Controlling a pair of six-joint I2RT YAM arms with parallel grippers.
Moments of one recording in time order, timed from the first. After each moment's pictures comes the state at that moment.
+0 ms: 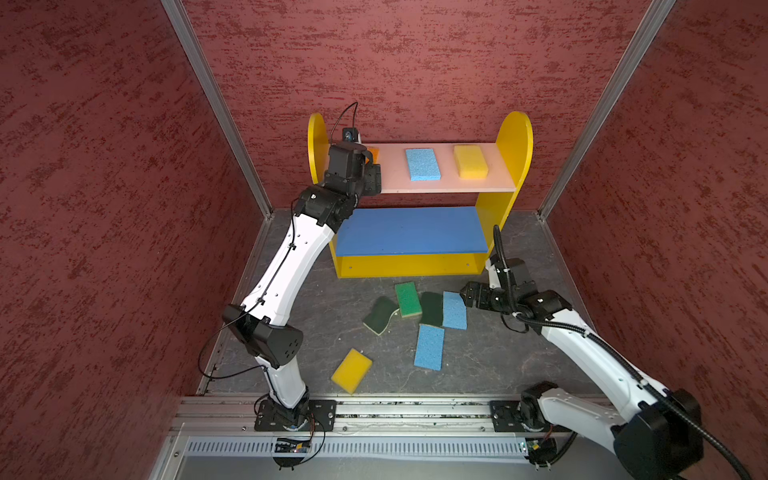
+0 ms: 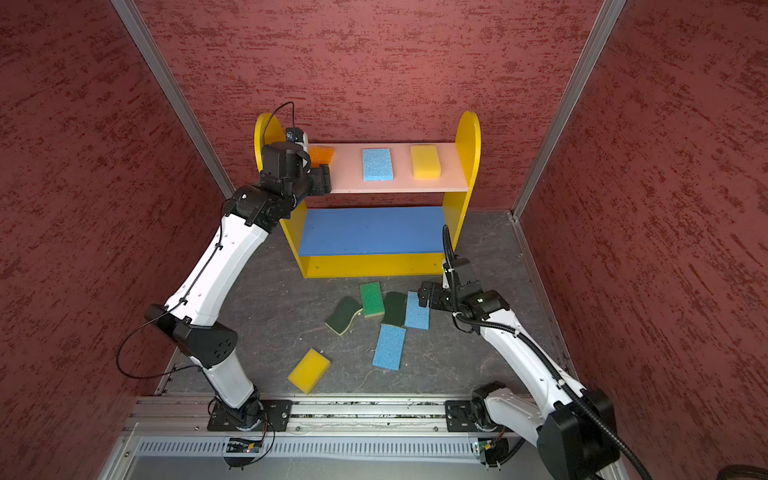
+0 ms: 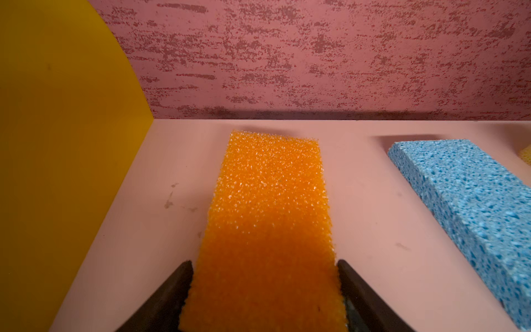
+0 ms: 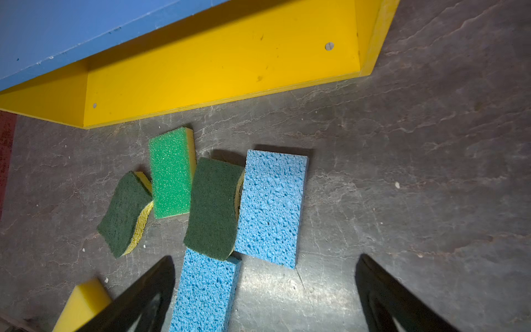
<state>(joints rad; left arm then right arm) -0.45 1.77 2.16 -0.76 -0.37 -0.20 0.36 1.10 0.83 -0.61 -0.08 0.48</state>
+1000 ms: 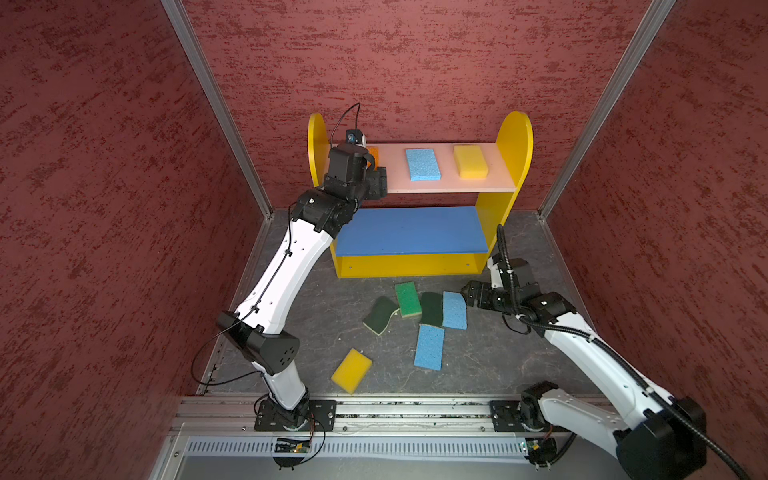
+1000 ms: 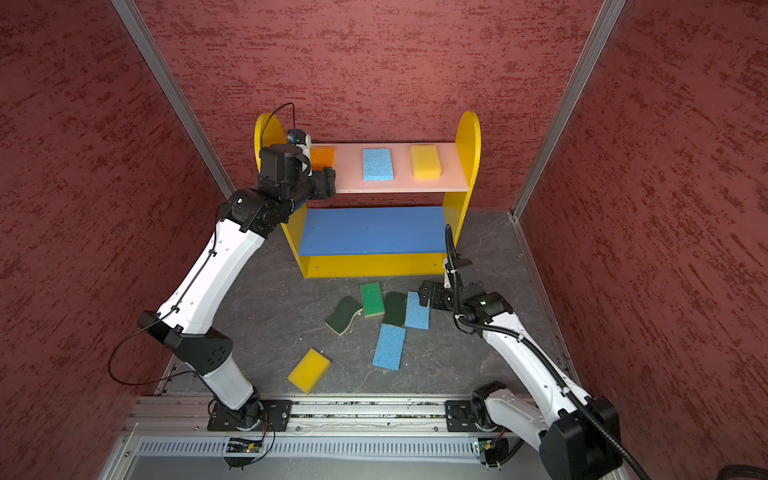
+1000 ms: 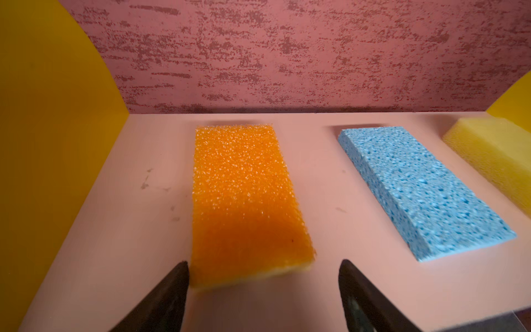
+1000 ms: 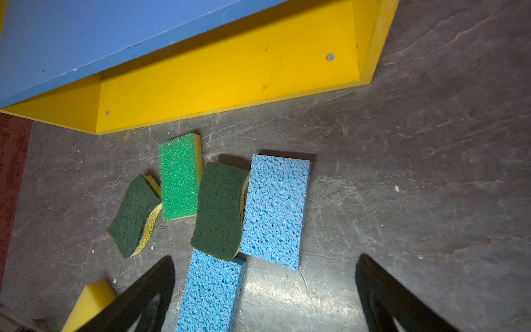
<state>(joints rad) -0.53 1.67 2.11 -0.78 -0.35 -0.20 0.36 1.06 0.83 -0.61 -0.08 0.49</state>
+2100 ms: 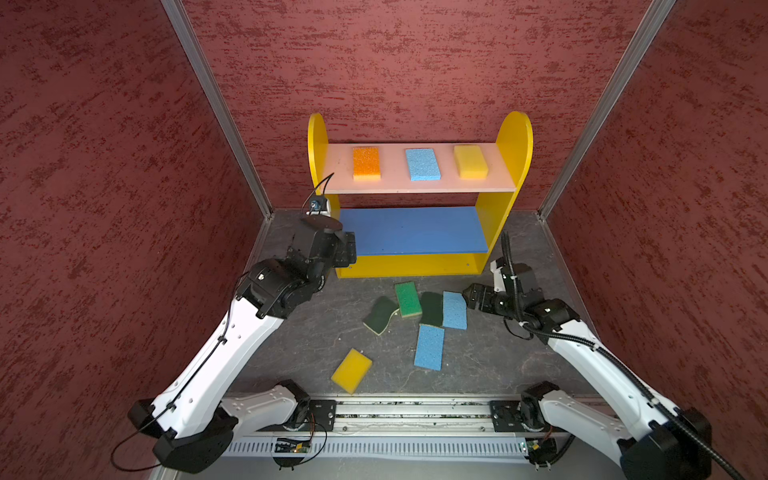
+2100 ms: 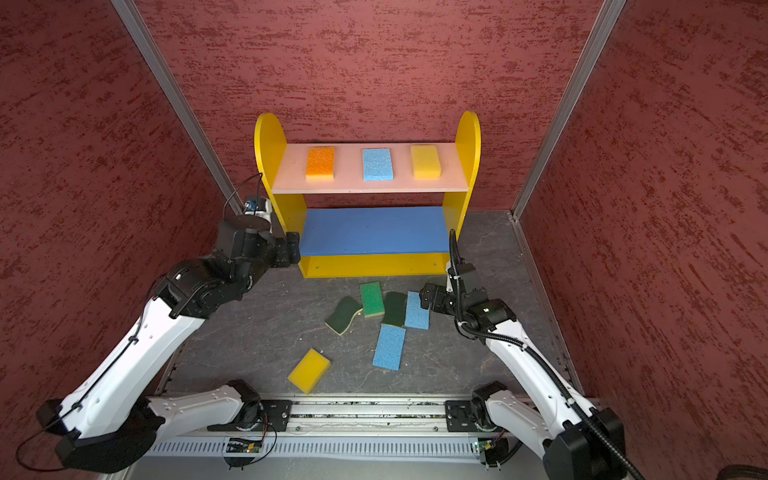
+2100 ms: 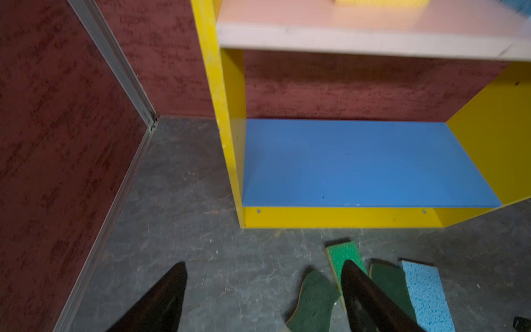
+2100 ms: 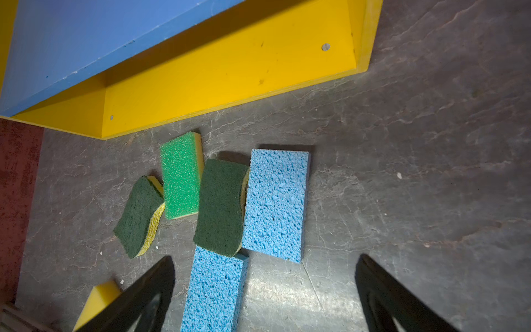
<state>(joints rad) -0.62 1.10 1.42 -1.00 -0.52 -0.43 0.36 1.01 0.75 -0.59 -0.10 0.55</state>
